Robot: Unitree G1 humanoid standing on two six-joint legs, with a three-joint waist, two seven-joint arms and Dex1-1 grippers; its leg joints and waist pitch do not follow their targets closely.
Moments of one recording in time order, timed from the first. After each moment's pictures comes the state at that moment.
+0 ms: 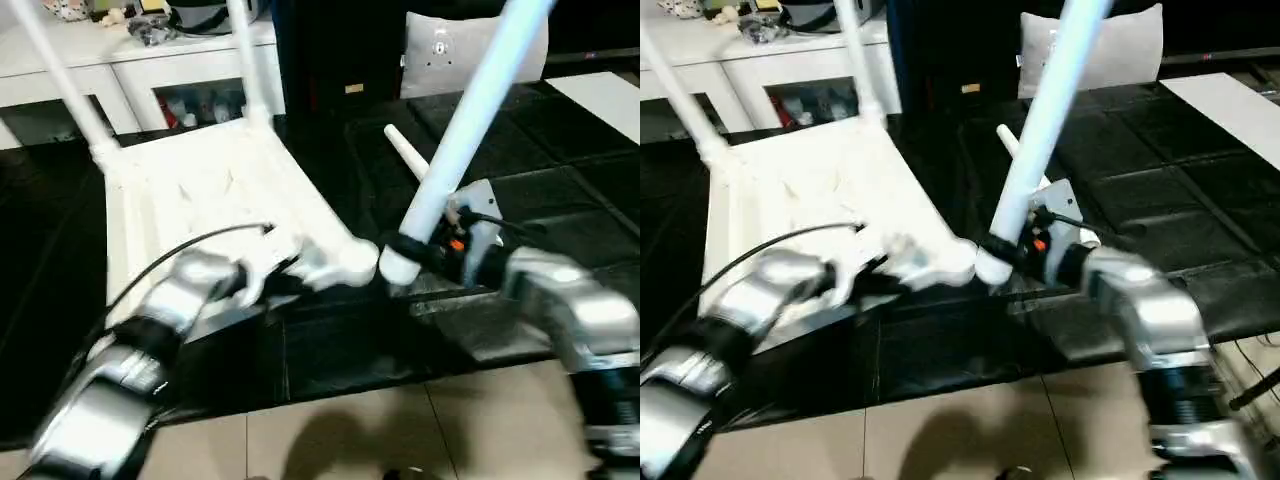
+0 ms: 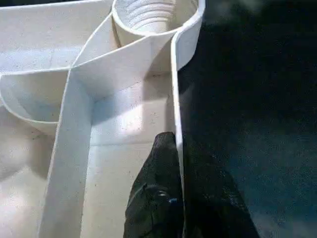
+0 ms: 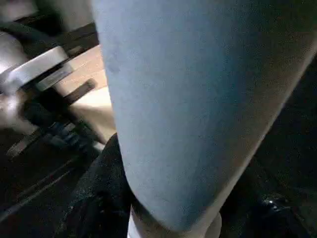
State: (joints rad) left arm -0.63 0.40 -0.35 0.70 -0.02 0.09 -1.08; right arm -0.43 -0.48 0.07 0.05 0.39 0.58 0.85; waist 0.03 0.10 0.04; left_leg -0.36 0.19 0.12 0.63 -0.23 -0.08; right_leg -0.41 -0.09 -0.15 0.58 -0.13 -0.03
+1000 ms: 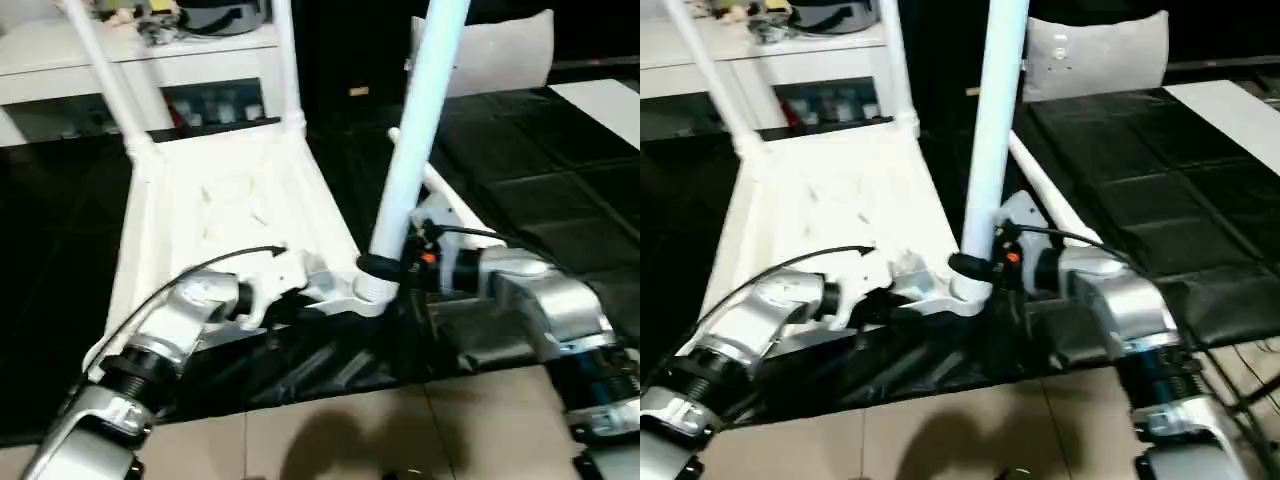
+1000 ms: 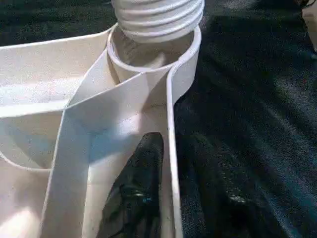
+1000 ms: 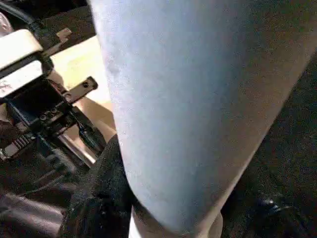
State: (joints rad) left arm -0.53 0.38 -0.36 0.50 0.00 0.10 -1.06; right arm -0.51 -0.41 0.17 0.21 0.30 0.51 0.87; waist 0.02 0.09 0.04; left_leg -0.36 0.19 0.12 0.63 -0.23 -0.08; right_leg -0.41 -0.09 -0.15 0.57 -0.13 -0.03
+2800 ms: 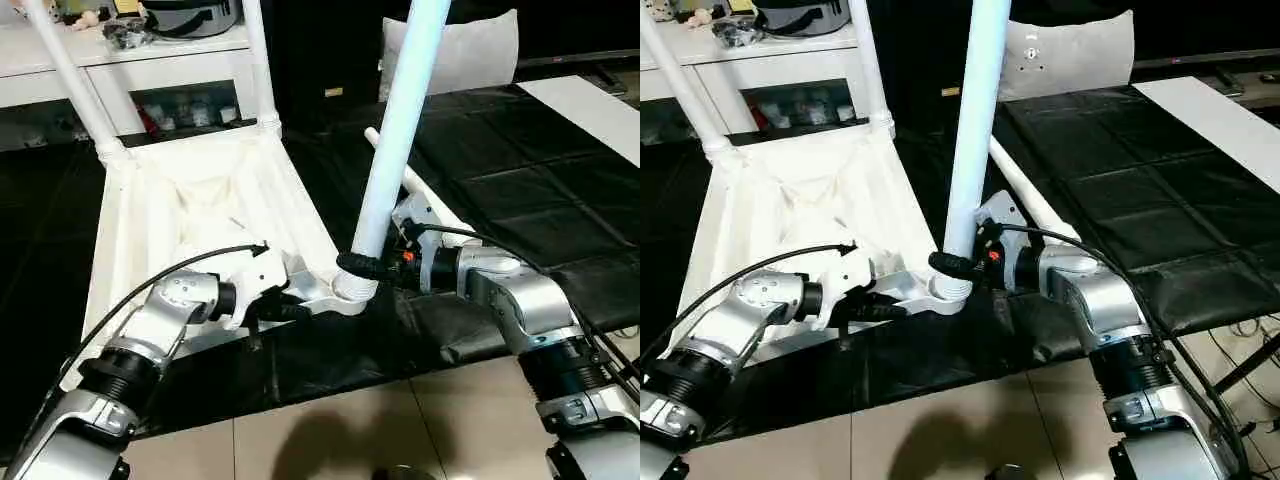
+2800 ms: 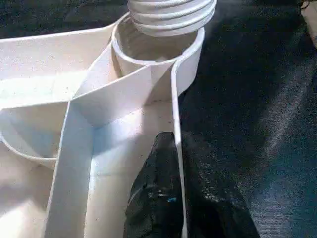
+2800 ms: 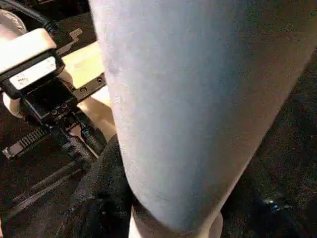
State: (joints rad) left arm -0.51 0.43 -0.32 0.52 -0.02 0.08 -1.10; right arm -0.55 -0.34 0.18 0.30 0.27 0.47 0.92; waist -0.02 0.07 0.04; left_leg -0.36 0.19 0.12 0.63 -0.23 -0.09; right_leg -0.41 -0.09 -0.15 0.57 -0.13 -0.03
